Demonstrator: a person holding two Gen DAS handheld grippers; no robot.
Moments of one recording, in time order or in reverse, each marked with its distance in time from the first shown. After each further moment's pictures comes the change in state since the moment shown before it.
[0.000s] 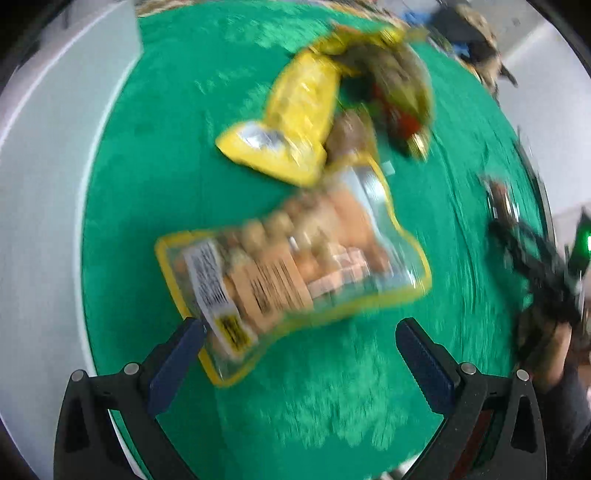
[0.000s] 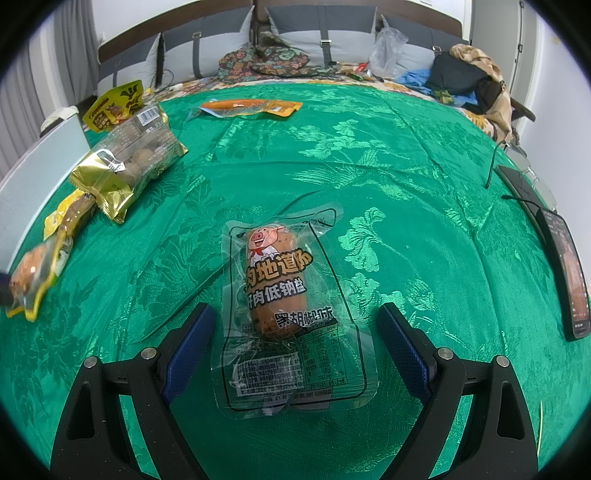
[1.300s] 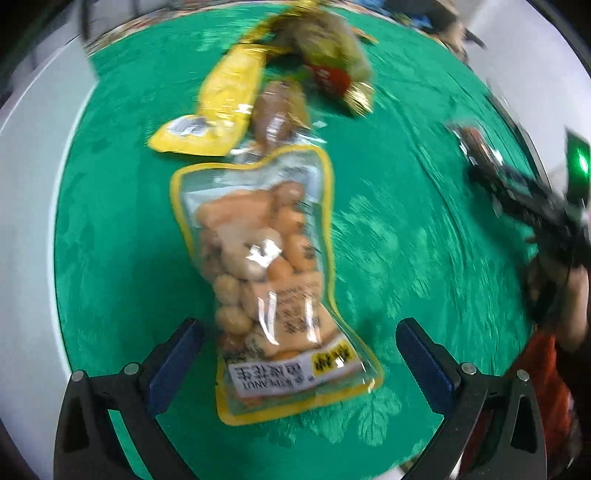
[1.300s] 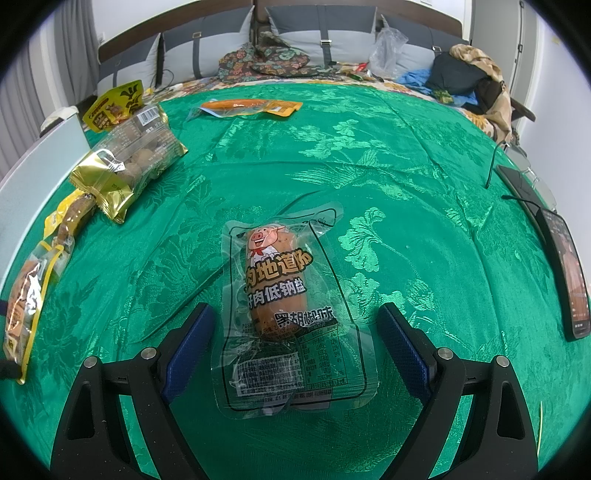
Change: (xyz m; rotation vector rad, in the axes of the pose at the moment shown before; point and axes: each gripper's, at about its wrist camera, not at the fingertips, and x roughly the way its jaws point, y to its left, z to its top) left arm 0.010 -0.033 -0.041 0.103 -0.051 0.023; right arm 0.000 0.000 0.000 0.000 0.000 0.001
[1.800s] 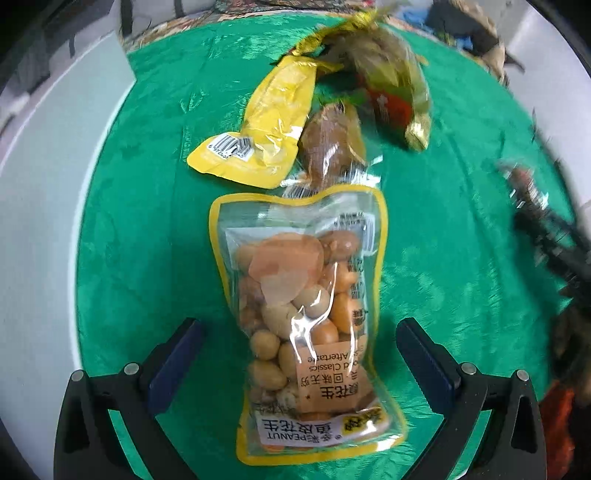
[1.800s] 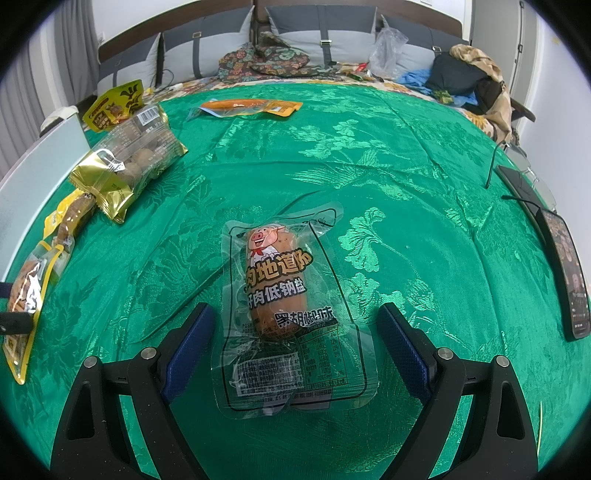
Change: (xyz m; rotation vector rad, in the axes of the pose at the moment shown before) left arm 0.012 0.014 0.013 -0.047 -0.036 0.175; right arm 0.000 0.000 0.000 0.000 0.000 0.001
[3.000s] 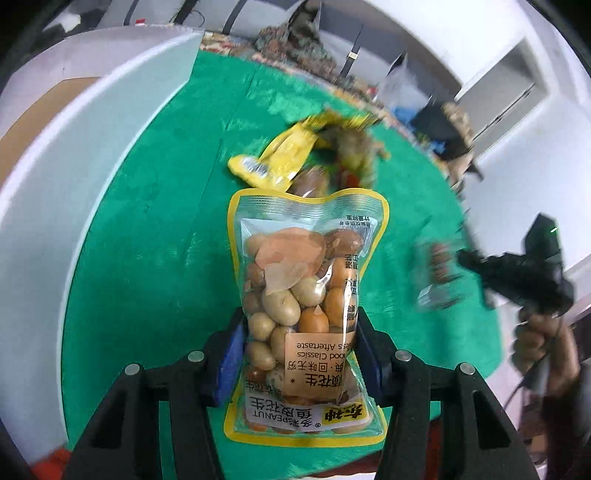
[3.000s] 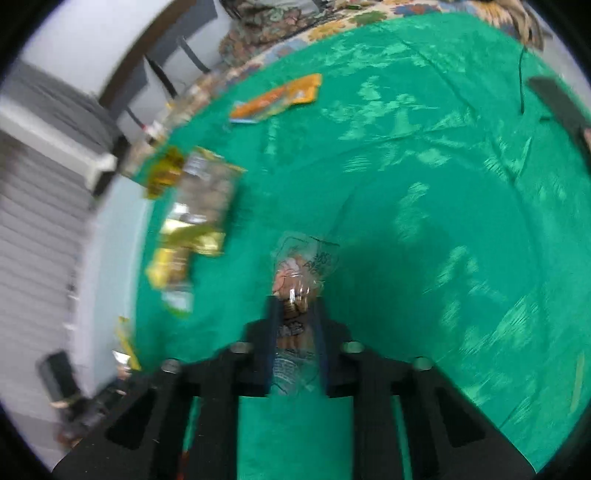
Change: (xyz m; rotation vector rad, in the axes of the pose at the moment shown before) left arm -0.076 0.034 -0.050 -0.331 -0.280 -0.388; right arm -0.029 -0.022 0.050 0.349 0.242 0.453
